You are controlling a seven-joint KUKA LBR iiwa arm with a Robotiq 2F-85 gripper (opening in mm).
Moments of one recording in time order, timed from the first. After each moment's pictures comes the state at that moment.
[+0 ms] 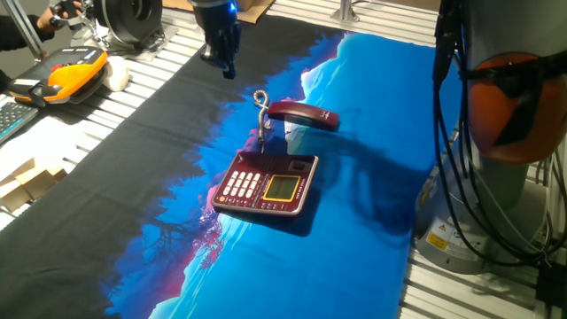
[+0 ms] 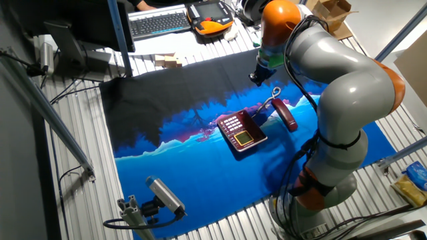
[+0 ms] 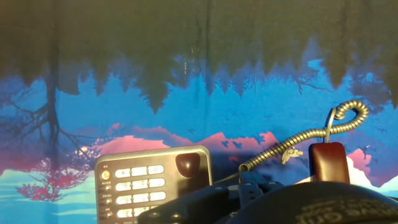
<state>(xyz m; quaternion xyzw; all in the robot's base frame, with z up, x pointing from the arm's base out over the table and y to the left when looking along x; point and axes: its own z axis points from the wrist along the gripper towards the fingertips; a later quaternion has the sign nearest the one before) 0.517 0.003 0.245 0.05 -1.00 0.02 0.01</state>
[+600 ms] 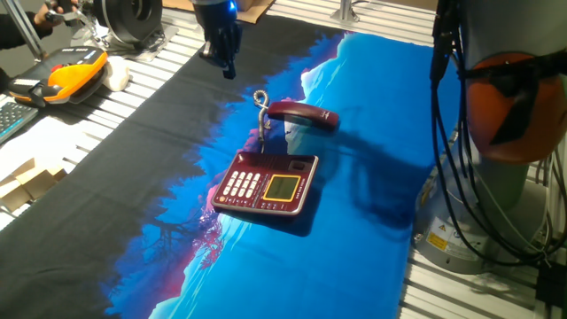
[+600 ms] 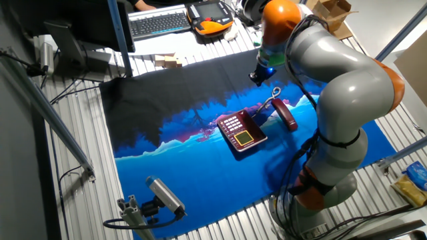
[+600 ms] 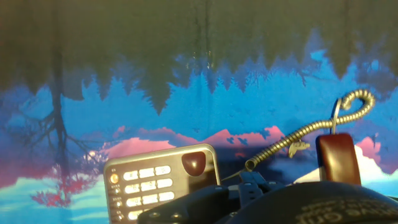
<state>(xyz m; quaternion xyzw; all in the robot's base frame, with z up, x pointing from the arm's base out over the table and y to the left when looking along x) 0.517 0.003 0.245 -0.01 -1.00 0.00 0.02</state>
